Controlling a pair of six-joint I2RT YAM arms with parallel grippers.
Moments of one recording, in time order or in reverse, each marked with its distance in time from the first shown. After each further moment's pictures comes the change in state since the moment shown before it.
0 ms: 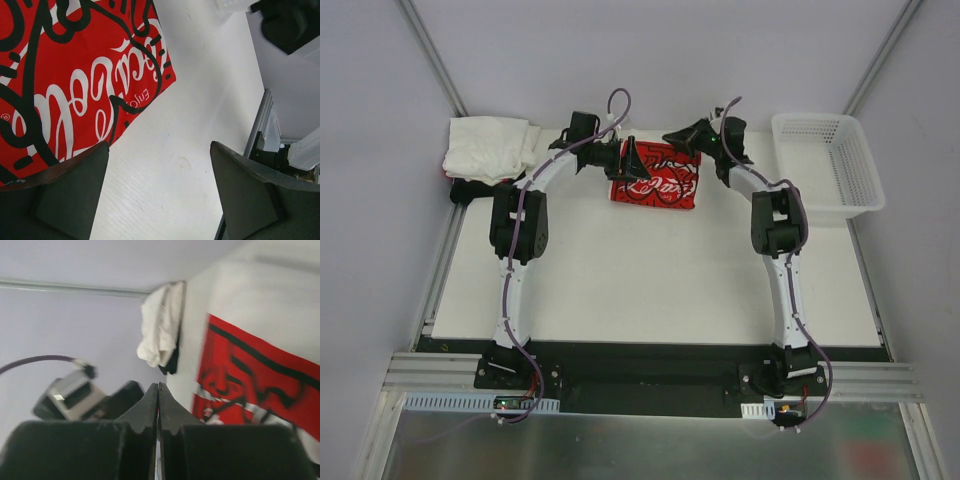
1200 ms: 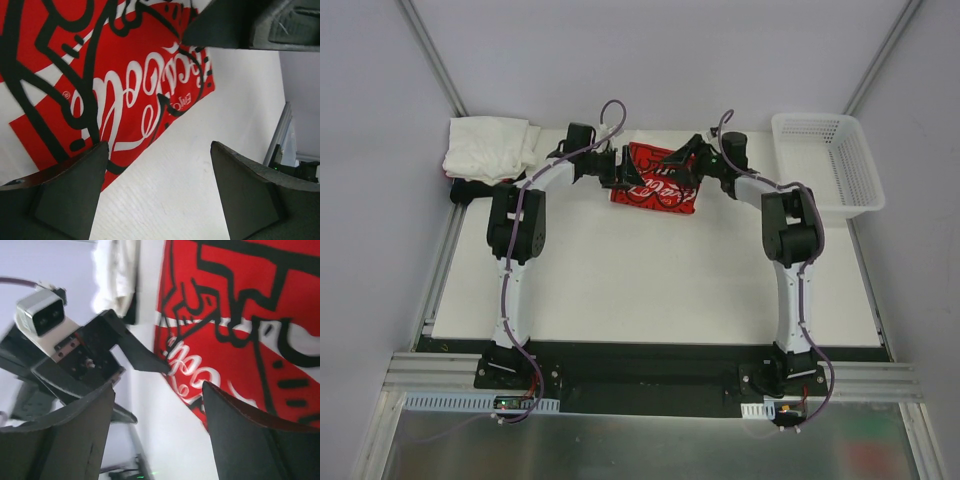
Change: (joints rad) left arm 0.024 -0.012 -0.130 0.119 -0.068 -0.017; right arm 0.023 -0.191 -0.407 -0.069 -0.080 -0.169
